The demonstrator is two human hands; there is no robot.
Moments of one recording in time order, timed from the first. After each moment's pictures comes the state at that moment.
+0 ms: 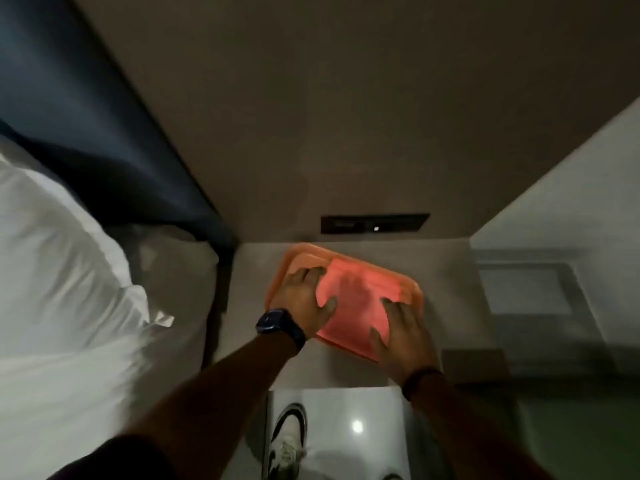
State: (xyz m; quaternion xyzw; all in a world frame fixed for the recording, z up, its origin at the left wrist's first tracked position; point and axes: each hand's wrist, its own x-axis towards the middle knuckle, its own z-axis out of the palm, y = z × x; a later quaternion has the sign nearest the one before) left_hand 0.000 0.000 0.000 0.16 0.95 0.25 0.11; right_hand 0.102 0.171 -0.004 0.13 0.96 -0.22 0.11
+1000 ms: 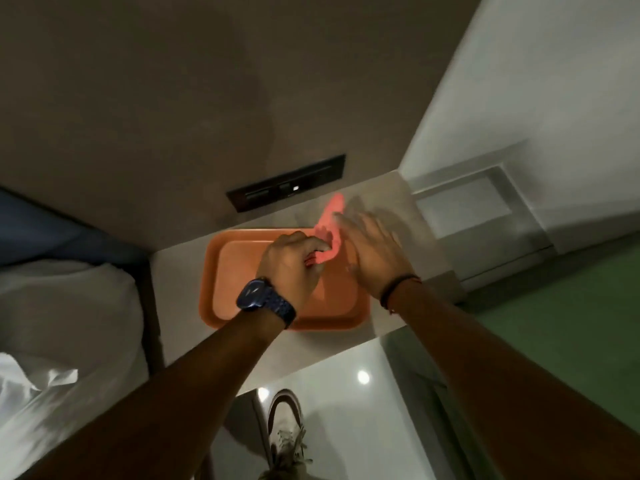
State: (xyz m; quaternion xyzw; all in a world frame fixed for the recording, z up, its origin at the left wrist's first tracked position) left_hand 0.005 0.105 0.010 0.34 0.88 0.31 0.08; right_hand 0.072 0.257 -0.019 0.12 0.96 -0.24 0.02
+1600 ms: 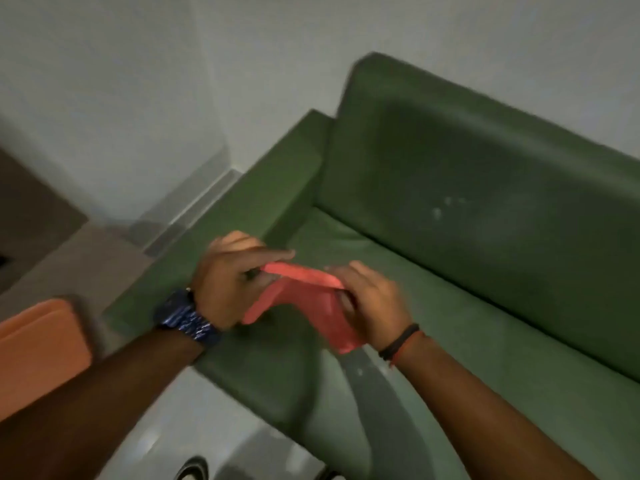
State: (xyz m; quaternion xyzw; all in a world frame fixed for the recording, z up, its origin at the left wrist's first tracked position) left_hand 0.403 0.376 0.131 0.71 0.59 0.37 0.12; right_hand 0.617 0.429 0.100 0.36 0.89 -0.22 -0.20
